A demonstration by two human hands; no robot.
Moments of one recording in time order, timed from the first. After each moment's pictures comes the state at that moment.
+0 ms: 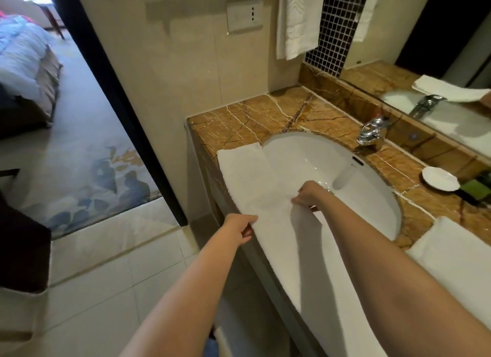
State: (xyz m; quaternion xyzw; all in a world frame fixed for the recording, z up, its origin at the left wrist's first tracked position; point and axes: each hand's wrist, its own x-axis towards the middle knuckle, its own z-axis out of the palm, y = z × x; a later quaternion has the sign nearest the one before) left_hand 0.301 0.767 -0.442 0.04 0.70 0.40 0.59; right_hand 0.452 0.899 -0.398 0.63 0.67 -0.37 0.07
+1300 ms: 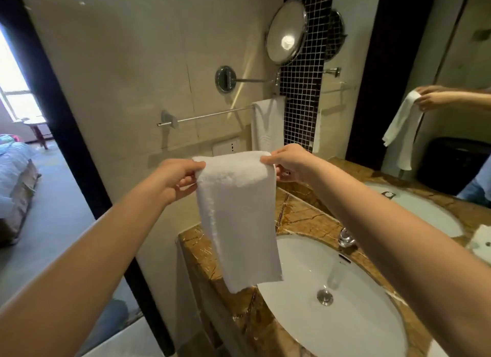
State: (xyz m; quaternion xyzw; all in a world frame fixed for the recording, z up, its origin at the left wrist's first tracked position) left_hand 0.152 0.869 -0.051 0.31 0.62 0.57 0.44; right_hand 0.366 0.986 -0.056 0.50 0.63 -0.50 -0.33
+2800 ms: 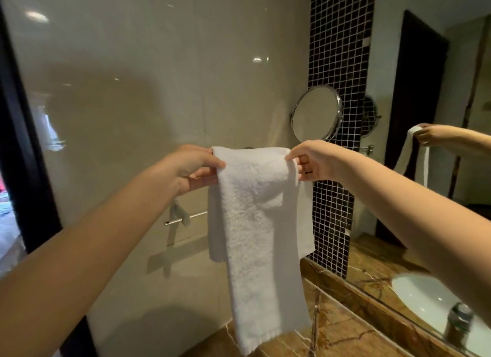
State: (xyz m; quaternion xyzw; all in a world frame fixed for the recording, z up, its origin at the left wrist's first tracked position) left_hand 0.083 1.028 0.123 0.46 0.54 0.59 0.39; right_hand 0.301 1.159 0.121 0.43 0.64 -0.52 -0.36
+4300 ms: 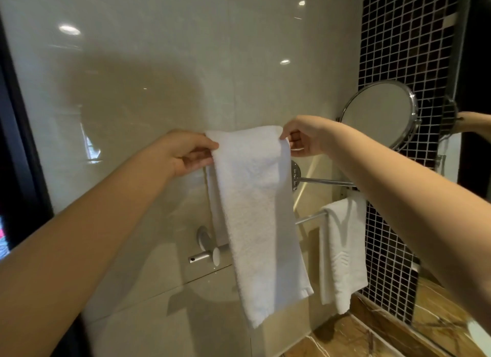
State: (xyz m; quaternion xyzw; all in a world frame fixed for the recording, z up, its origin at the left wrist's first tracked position) left_hand -0.035 1.113 0.165 0.41 0.54 0.64 0.37; right_hand 0.164 1.274 0.181 0.38 0.68 -0.53 -0.34
